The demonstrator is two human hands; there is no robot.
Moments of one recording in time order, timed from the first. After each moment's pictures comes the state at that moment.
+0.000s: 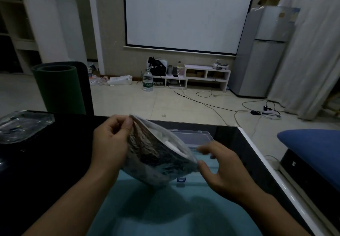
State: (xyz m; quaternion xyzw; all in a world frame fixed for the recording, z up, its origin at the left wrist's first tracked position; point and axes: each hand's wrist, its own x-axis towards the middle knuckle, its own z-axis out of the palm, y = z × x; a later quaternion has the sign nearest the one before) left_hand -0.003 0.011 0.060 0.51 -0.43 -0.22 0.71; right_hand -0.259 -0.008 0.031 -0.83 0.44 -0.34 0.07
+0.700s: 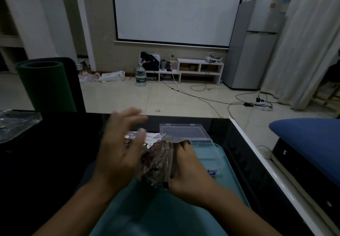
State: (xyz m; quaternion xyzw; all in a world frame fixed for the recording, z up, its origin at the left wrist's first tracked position) left_hand -0.024 0.024 0.042 0.46 -0.68 0.00 0.57; right_hand -0.209 0.008 0.016 -0.84 0.40 -0.30 0.18
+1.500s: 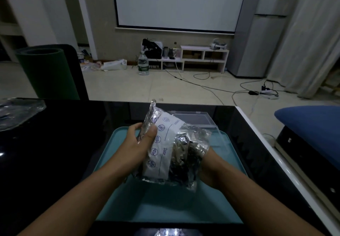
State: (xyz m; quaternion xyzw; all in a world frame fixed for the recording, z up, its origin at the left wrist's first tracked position) left_hand -0.031 0.017 0.010 0.60 -0.50 -0.41 0.46; right_hand -0.221 -0.004 0.000 -0.47 0.43 -0.36 0.69
